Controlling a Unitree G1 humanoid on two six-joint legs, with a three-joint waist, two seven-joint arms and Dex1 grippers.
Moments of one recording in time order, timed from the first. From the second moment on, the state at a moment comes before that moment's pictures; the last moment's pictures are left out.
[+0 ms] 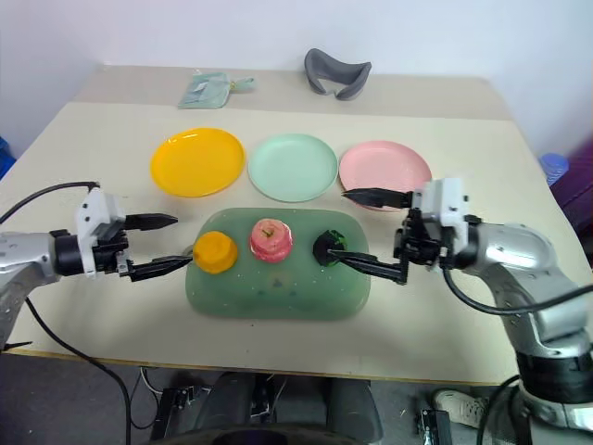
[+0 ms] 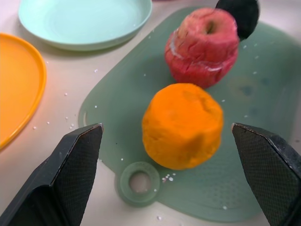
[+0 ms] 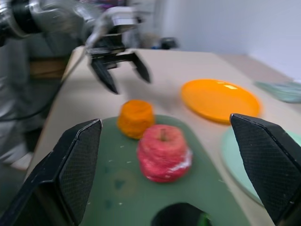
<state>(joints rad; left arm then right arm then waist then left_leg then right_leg) -0.15 0.91 0.16 -0.23 -0.51 0.48 -1.05 -0.26 -0.74 -0.11 -0.38 0.67 0.32 1.13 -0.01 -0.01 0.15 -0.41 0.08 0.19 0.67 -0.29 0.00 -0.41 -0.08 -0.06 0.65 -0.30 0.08</state>
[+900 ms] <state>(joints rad) -0.40 0.65 0.04 -0.01 -0.34 0.52 -0.76 -0.31 -0.64 -0.01 -0.23 0.52 0.16 1.15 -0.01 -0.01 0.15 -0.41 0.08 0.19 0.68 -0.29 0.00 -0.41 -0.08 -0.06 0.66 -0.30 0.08</state>
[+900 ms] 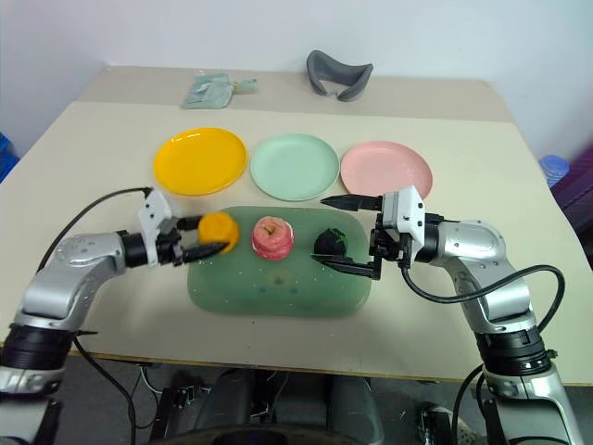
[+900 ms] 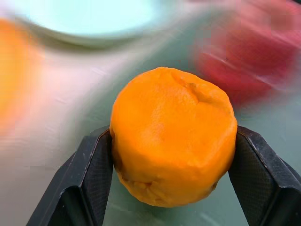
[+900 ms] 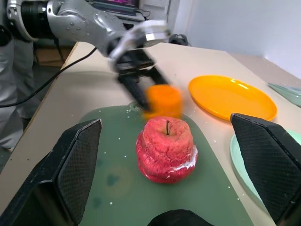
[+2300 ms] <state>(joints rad) -0.26 0.65 0.11 -0.05 -0.36 0.13 -0.95 -0.52 -0.52 0.25 -0.17 0.34 0.39 0.97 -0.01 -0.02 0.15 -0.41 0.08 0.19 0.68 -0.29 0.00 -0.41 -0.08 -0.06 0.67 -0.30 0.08</state>
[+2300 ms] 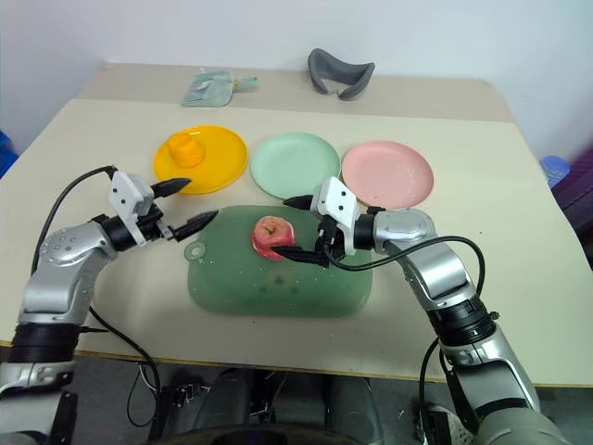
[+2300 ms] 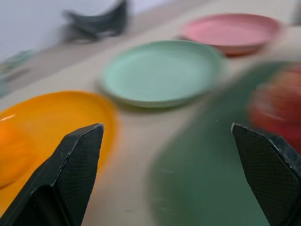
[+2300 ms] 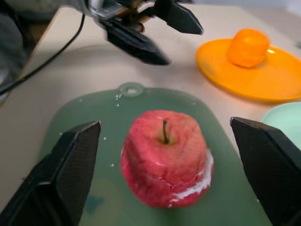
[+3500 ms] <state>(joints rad) 0.16 0.95 0.42 -0.34 -0.74 0.38 -1.33 -0.61 -0.37 0.34 0.11 0.17 0.24 1.00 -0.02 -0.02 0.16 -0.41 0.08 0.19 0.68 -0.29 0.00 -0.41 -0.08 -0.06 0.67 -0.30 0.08</state>
